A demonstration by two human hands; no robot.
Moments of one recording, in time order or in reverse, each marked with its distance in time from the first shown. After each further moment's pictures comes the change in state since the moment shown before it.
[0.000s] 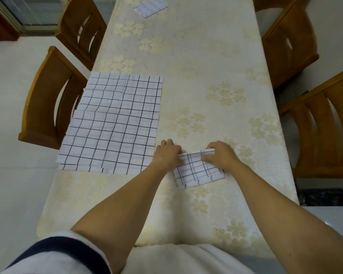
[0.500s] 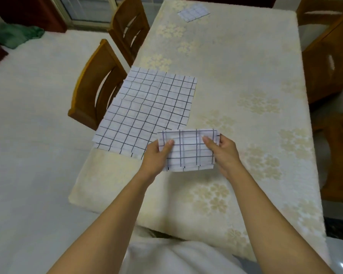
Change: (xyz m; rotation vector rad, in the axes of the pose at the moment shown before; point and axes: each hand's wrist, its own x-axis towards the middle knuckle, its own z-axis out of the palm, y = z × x) left_hand -0.131 -0.050 -0.042 -1.275 0.394 -0.276; right_hand -0.053 -0.114 0.026 0.962 0.026 -0.054
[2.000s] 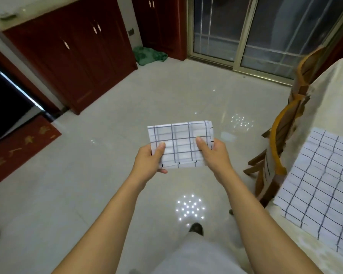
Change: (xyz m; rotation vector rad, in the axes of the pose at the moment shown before) left_hand -0.037 0.004 -0.660 -0.027 0.534 0.036; right_hand -0.030 -0.055 0.701 -0.216 -0.474 -0.274
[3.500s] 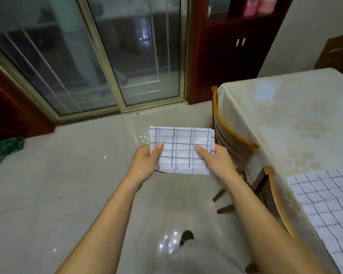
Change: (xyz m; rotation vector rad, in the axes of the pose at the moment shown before) left_hand 0.622 0.244 0.287 0.147 -0.875 0.274; right_hand 0.497 -0.080 -0.191 0.087 0.839 0.097
